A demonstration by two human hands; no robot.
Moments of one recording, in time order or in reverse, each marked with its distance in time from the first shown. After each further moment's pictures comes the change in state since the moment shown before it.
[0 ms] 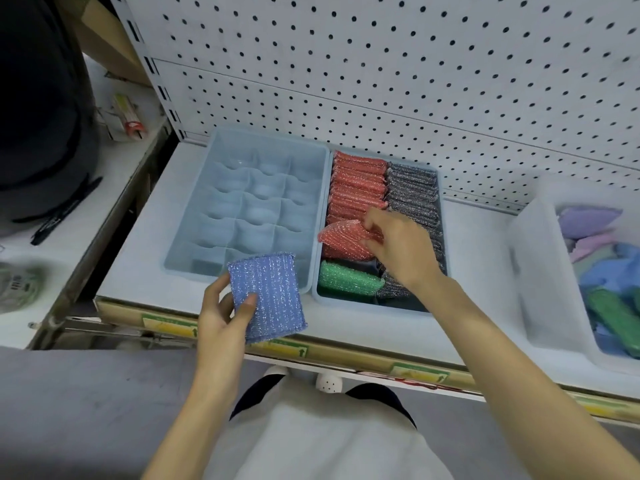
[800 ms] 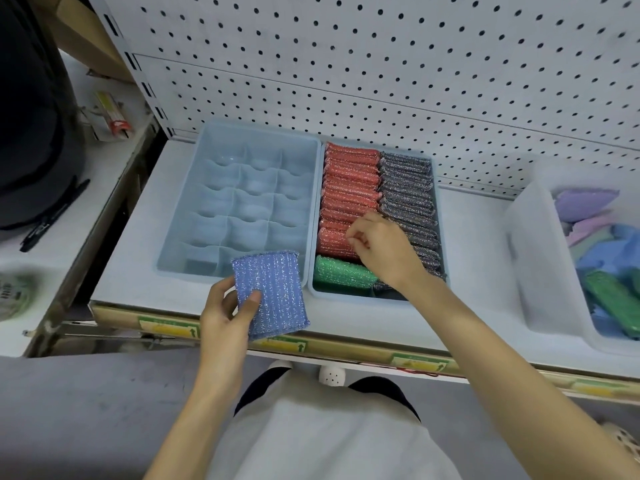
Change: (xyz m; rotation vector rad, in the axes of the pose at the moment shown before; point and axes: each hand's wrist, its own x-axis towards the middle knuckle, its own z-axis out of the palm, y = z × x) left_hand 0.000 0.000 0.006 0.051 -0.027 -0.024; right_hand -0.002 0.008 0.031 0.115 -0.113 0.019
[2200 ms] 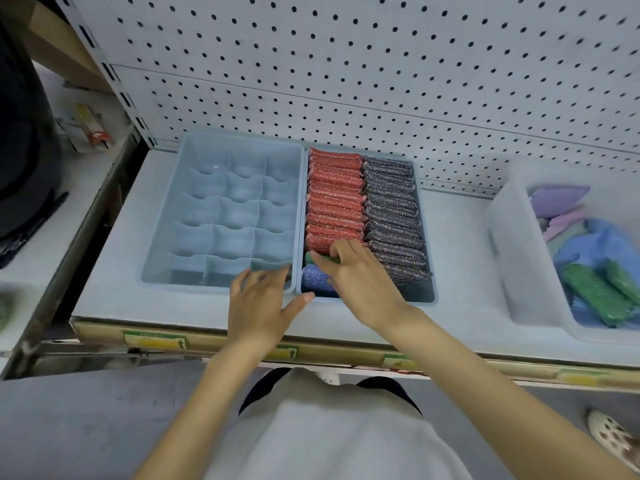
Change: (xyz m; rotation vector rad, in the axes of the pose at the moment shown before) left_hand 0.038 -0.012 0.039 1.375 -0.298 0.544; right_hand -0.040 -0.029 0.014 -0.411 0.012 -0.189
